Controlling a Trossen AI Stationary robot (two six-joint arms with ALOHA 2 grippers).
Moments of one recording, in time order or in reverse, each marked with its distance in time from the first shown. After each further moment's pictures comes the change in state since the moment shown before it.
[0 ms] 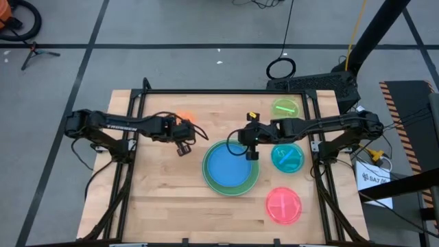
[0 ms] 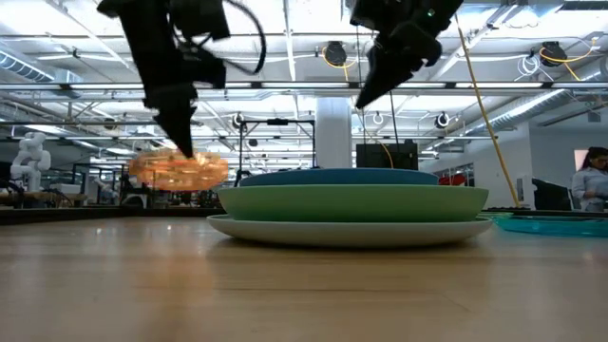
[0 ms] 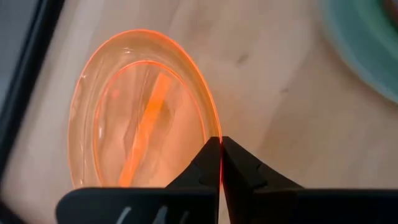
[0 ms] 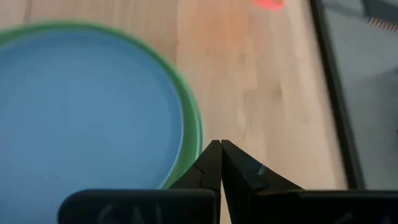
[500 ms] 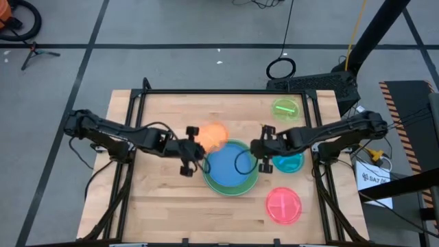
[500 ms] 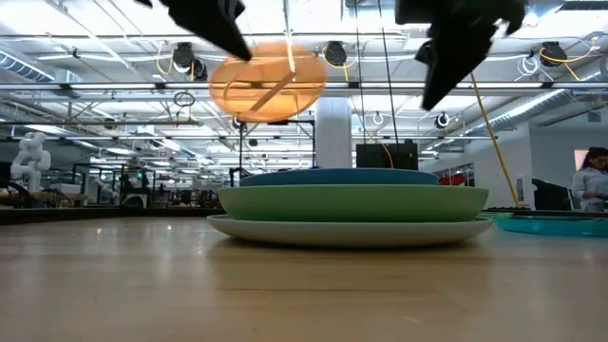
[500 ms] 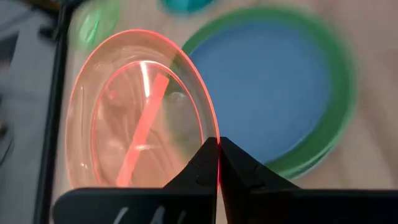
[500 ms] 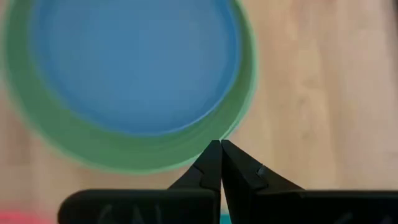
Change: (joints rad) left arm -0.278 0.002 0.205 0.218 0.057 0.449; right arm 0.173 -0.061 0.000 -0.344 -0.011 0.378
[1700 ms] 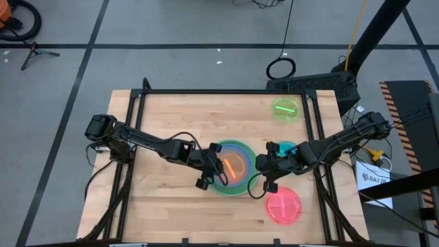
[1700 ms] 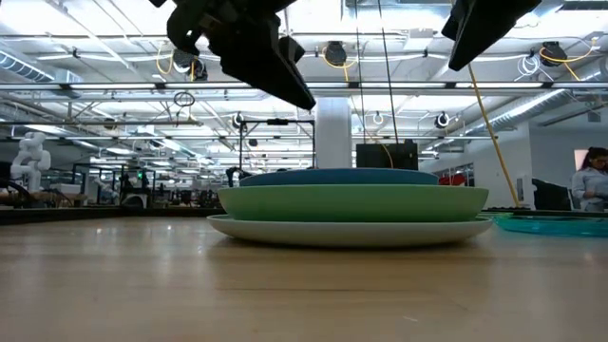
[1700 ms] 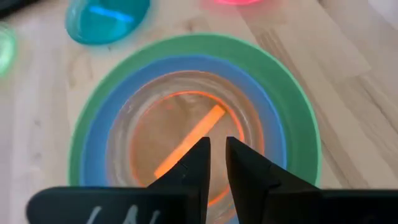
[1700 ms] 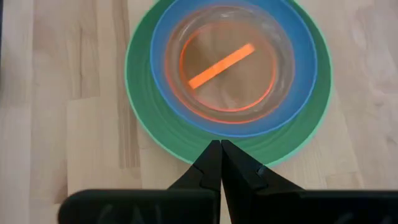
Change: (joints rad) left arm 0.011 0.288 0.000 0.326 0.250 0.066; right arm 0.203 -0.035 0.000 0.068 -0.024 0.261
